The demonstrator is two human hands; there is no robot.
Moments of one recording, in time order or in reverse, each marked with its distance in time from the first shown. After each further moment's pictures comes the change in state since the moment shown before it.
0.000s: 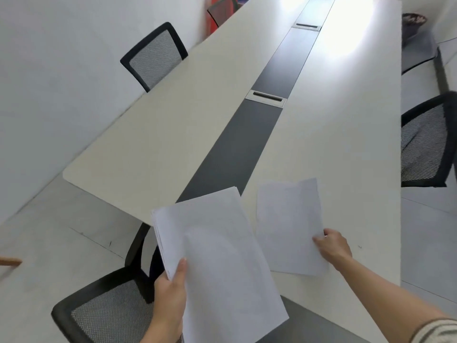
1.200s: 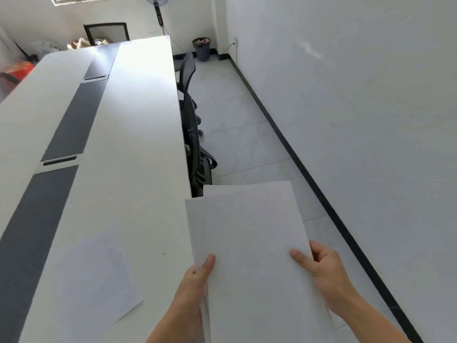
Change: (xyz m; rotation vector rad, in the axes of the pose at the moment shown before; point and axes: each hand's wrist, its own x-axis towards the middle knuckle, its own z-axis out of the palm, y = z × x) left_hand -0.304 -0.128 0.374 0.460 -0.928 -0.243; right_hand -0.146 0.365 -0.294 1.251 0.208 -0.031
